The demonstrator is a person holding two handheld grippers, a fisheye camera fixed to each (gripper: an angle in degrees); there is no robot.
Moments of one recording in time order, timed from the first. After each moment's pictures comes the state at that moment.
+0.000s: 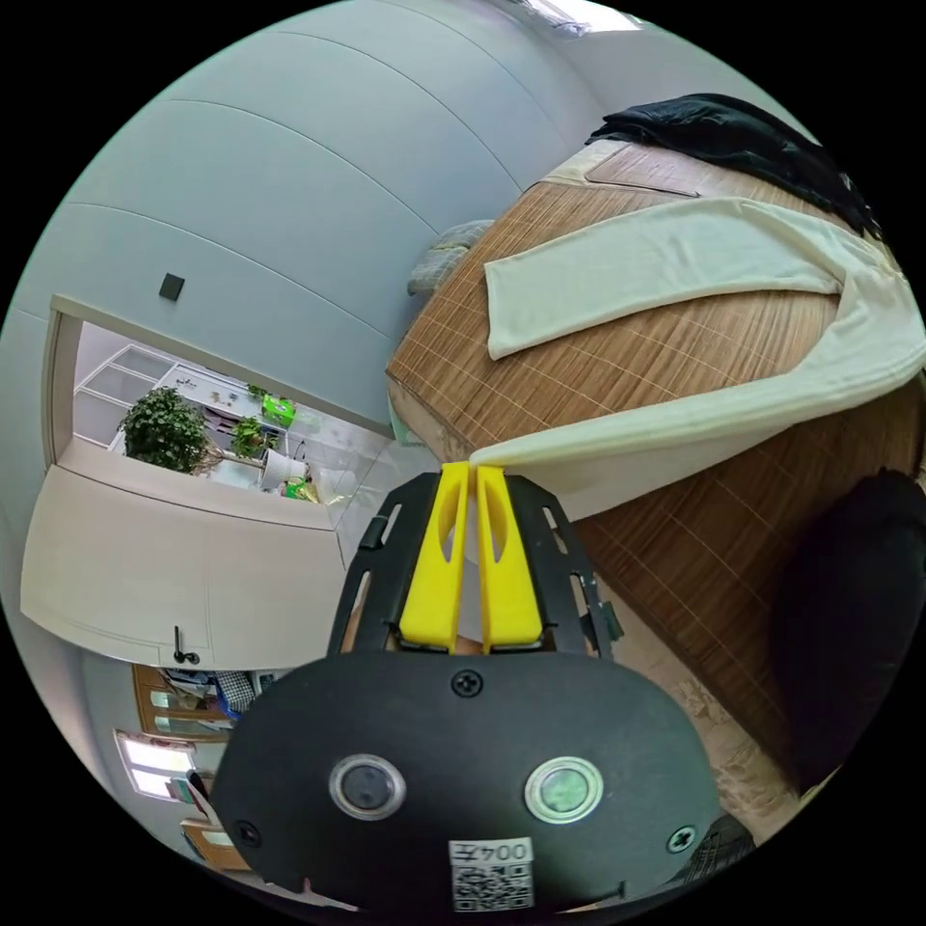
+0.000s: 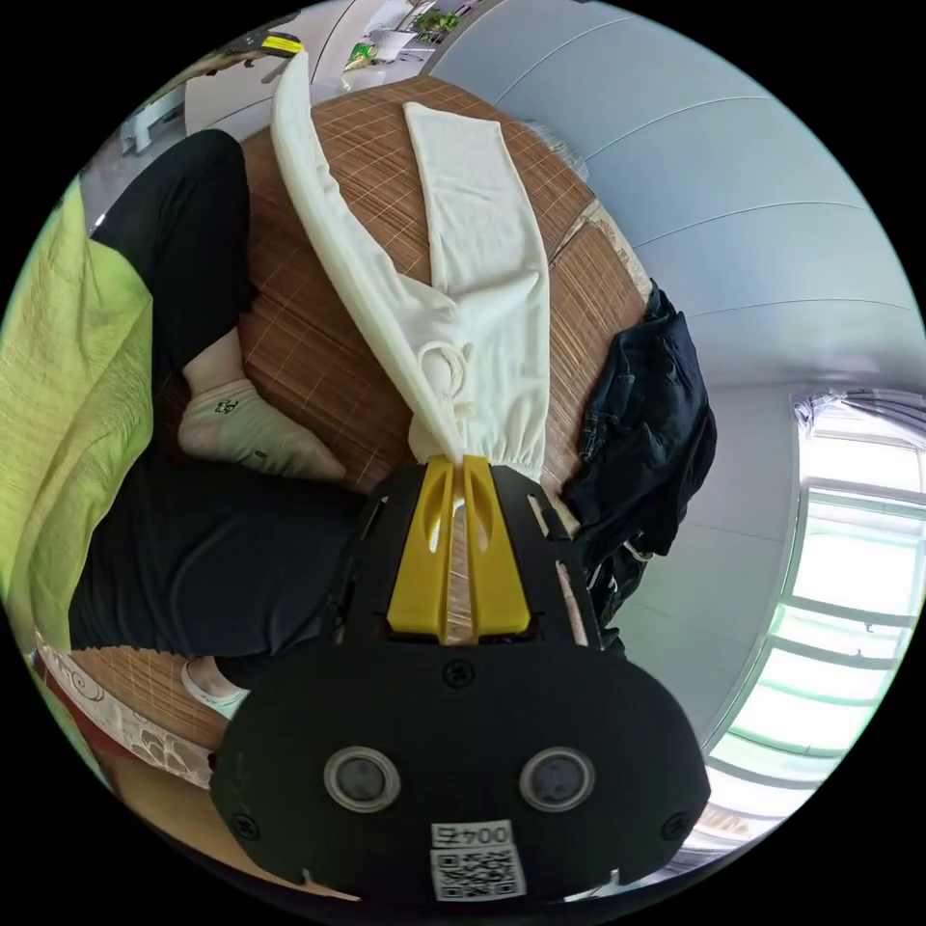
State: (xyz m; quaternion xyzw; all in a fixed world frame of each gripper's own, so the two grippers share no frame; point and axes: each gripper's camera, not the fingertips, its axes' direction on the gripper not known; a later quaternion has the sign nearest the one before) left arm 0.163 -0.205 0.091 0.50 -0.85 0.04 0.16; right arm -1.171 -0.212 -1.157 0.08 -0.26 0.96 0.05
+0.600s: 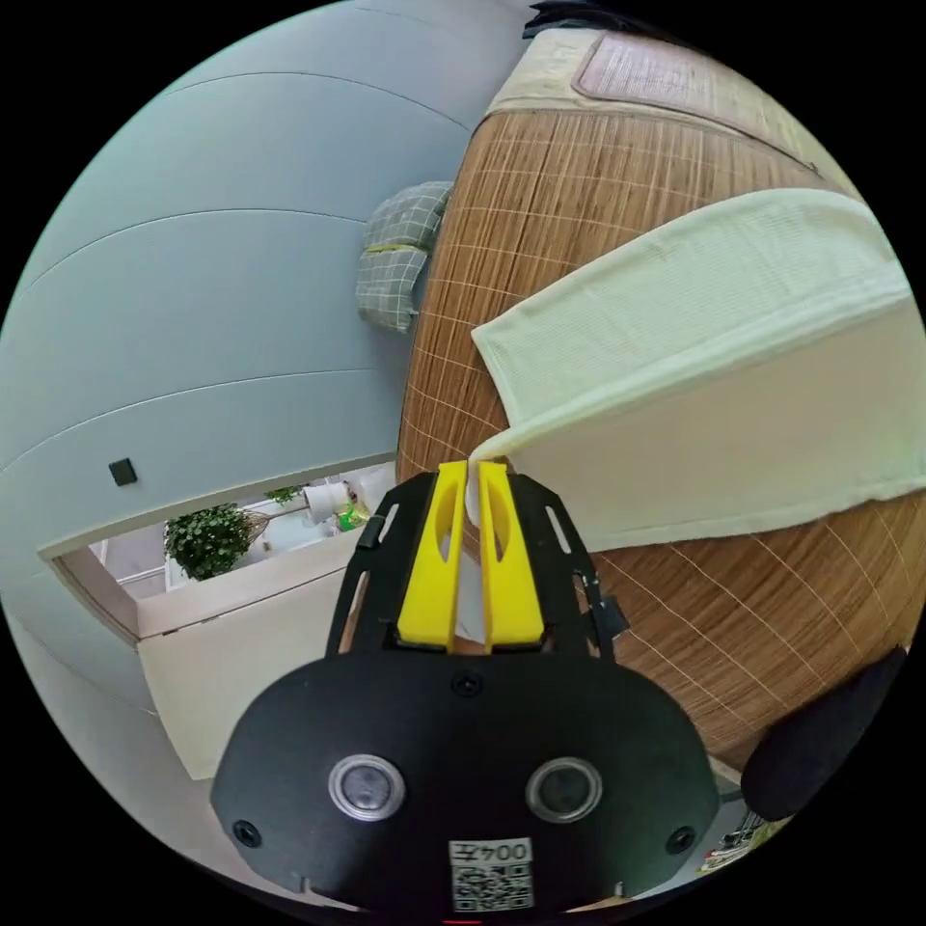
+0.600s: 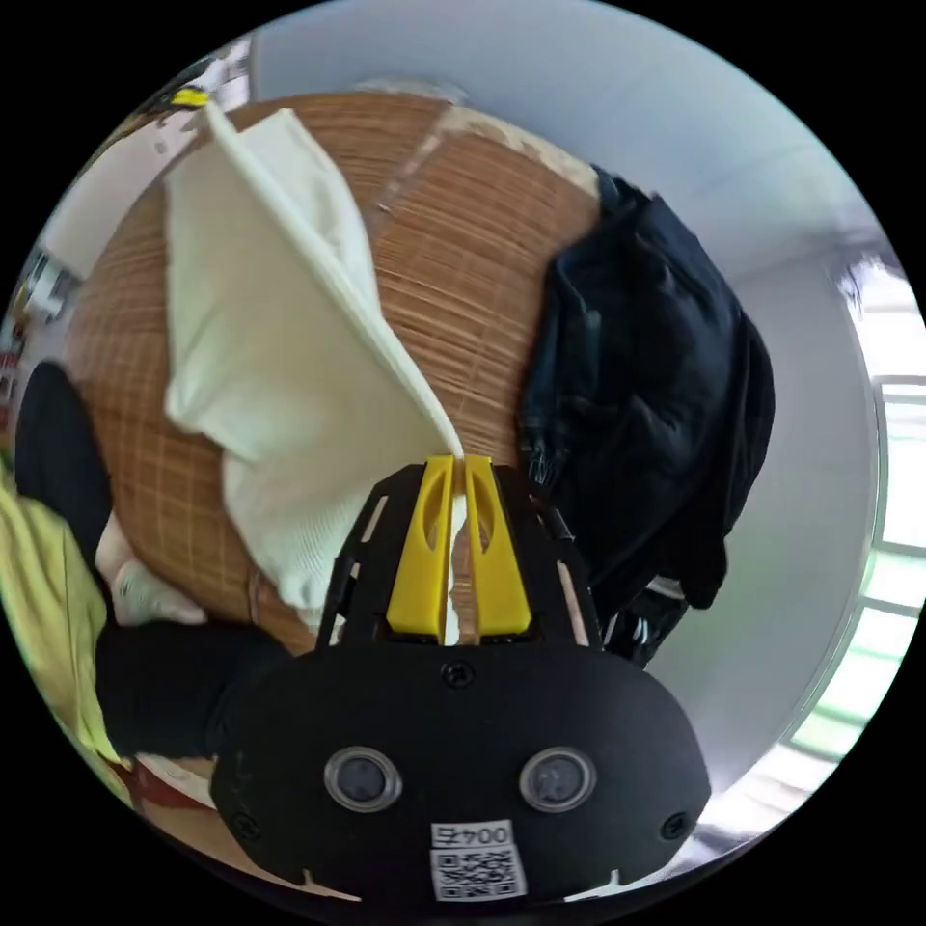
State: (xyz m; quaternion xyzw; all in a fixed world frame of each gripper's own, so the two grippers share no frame) left arm 0.454 -0.544 -0.080 0.31 -0.93 -0.11 0.16; right arm -1.389 -0.260 -0.905 0.14 -0.31 0.94 -0.11
